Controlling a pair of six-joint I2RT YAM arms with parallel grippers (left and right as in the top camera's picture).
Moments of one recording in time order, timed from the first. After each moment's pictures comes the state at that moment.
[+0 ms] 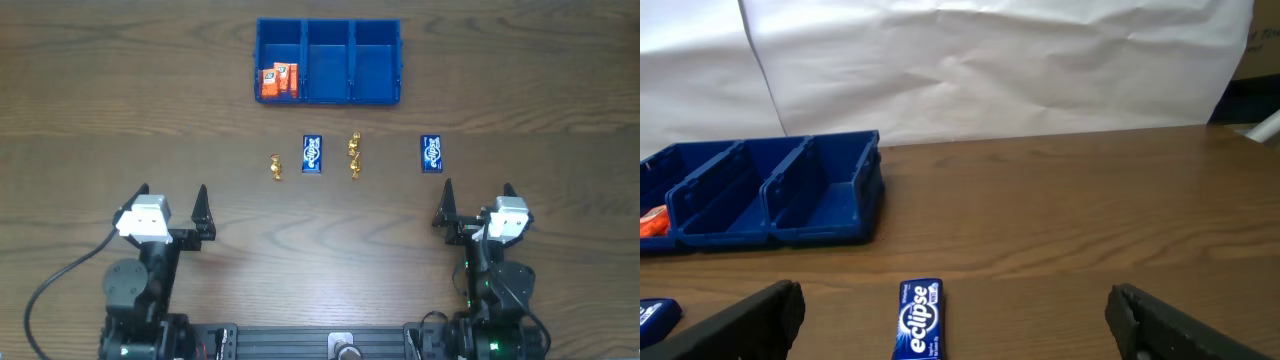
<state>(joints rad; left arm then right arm) -0.07 0.05 0.09 -0.17 0.02 -0.09 0.01 0.01 0.01 -0.07 0.07 0.06</state>
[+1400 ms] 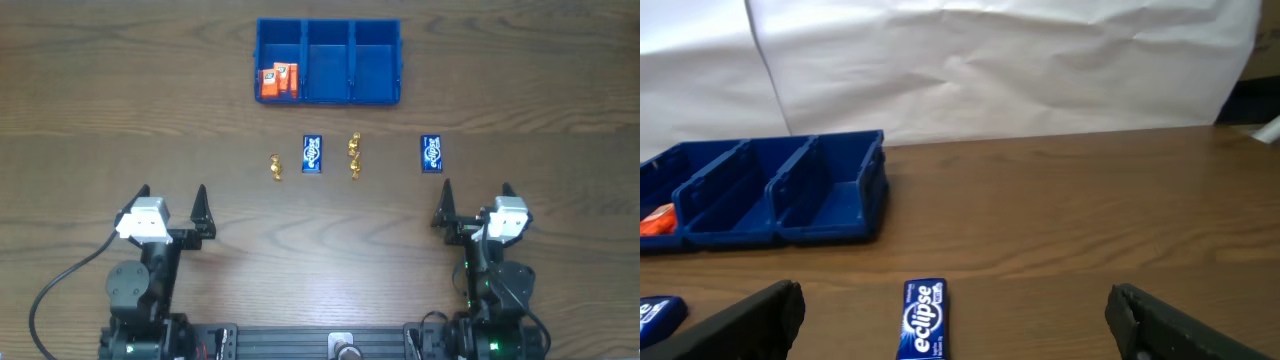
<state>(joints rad) -0.03 0.01 0.03 -0.13 0.05 -0.12 0.01 0.01 0.01 -0.08 0.05 0.06</state>
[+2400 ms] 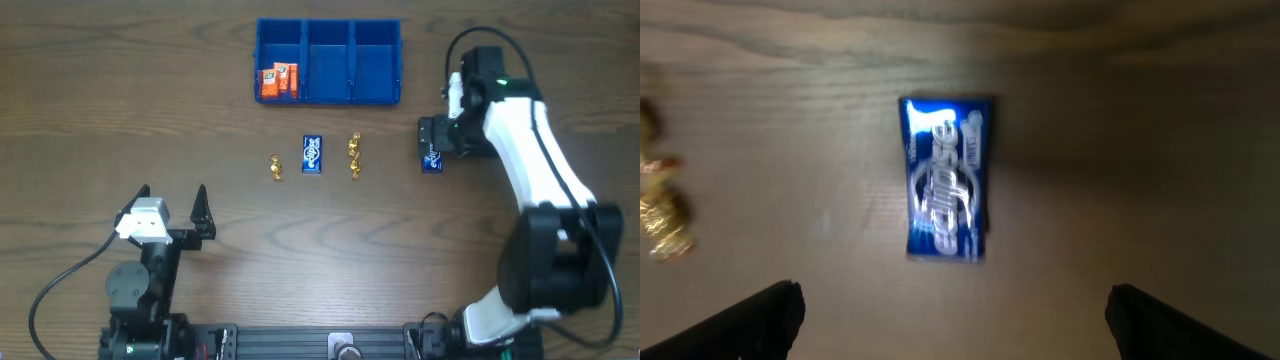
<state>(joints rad) -0.03 0.01 0.03 -0.13 0.05 -0.12 0.02 1.78 1.32 -0.97 -0.05 0.03</state>
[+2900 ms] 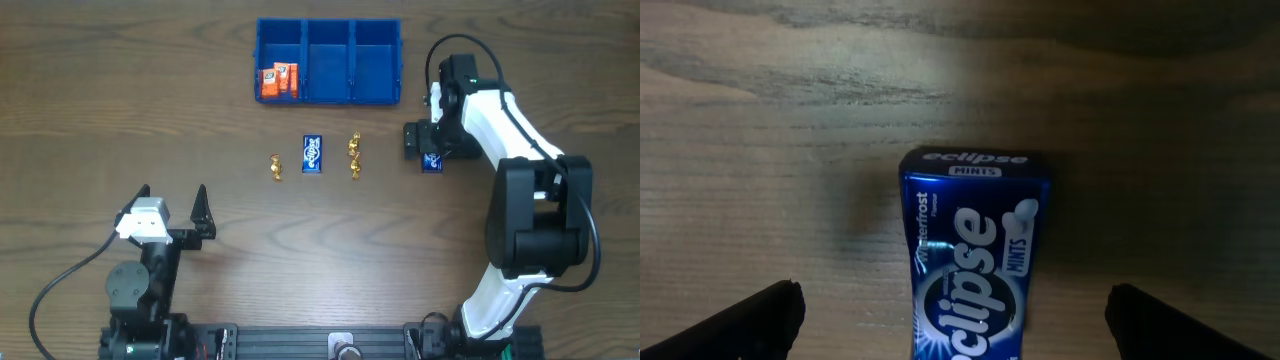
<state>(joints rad) -0.03 0.01 0.03 -0.13 0.05 -0.12 0.04 1.95 1.32 -0.86 -0.05 0.04</state>
